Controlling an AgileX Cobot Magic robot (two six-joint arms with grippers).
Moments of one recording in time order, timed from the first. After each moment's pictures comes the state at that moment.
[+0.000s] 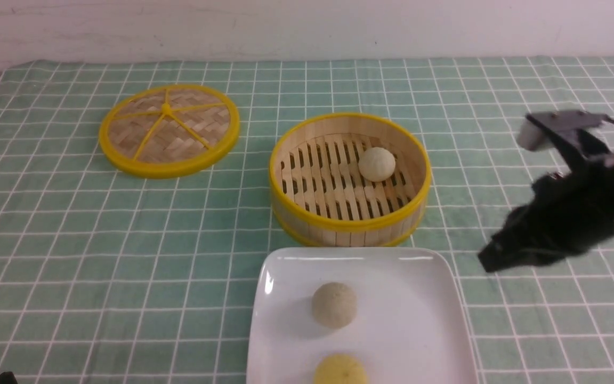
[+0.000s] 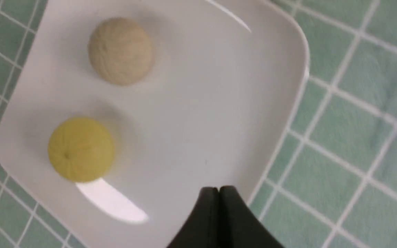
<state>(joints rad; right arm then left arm) 0.30 1.49 -1.10 0.52 0.91 -0.39 -0.04 -0.01 0.02 0.13 0.37 -0.22</state>
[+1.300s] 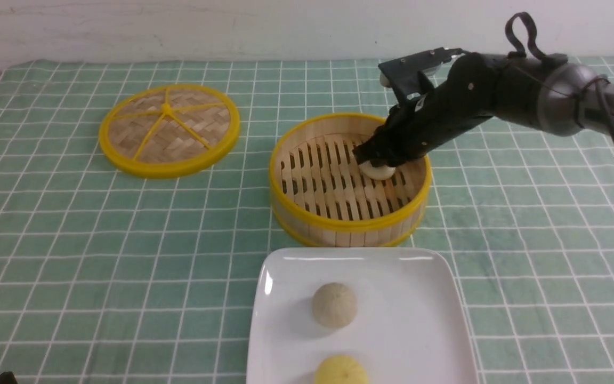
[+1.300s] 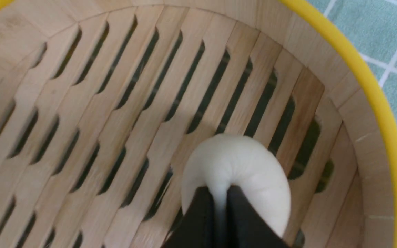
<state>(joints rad) 0.38 2.11 -1.70 0.31 0.57 -0.26 -0.04 -0.01 0.02 0.13 0.37 -0.22</state>
